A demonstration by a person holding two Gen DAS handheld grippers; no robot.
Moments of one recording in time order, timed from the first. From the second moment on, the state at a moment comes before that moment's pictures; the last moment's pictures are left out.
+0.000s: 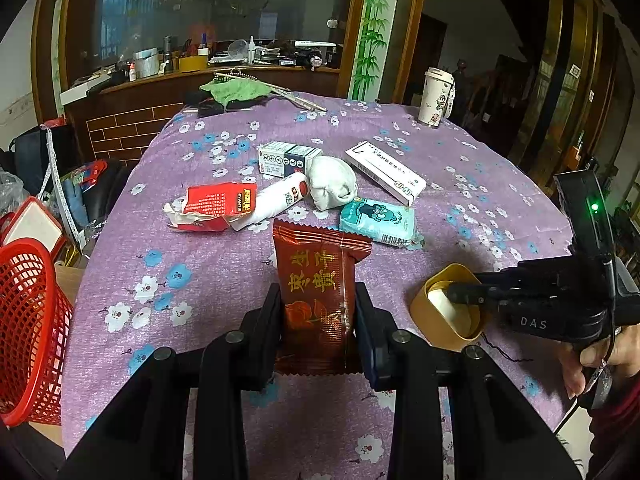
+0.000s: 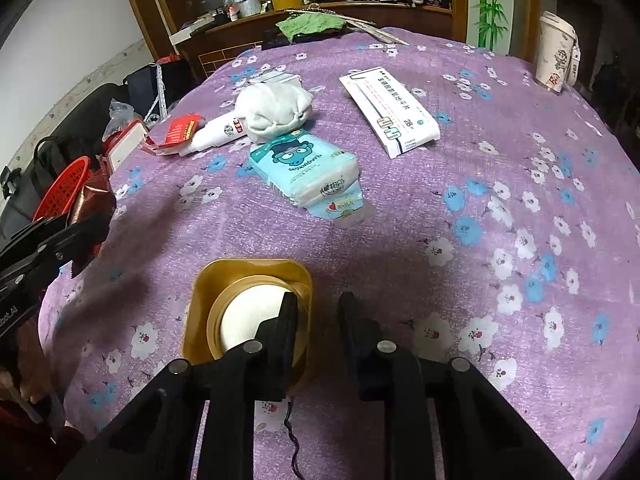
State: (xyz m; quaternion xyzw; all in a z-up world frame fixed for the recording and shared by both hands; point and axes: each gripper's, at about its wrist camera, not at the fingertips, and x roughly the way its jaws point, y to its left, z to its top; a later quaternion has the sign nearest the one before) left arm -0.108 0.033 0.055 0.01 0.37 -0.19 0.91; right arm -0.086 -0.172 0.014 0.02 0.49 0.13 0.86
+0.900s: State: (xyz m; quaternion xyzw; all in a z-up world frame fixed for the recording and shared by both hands) left arm -0.115 0.055 0.084 0.00 0.33 -0.17 0.93; right arm -0.095 -0.143 0.078 0.01 0.41 0.16 0.90
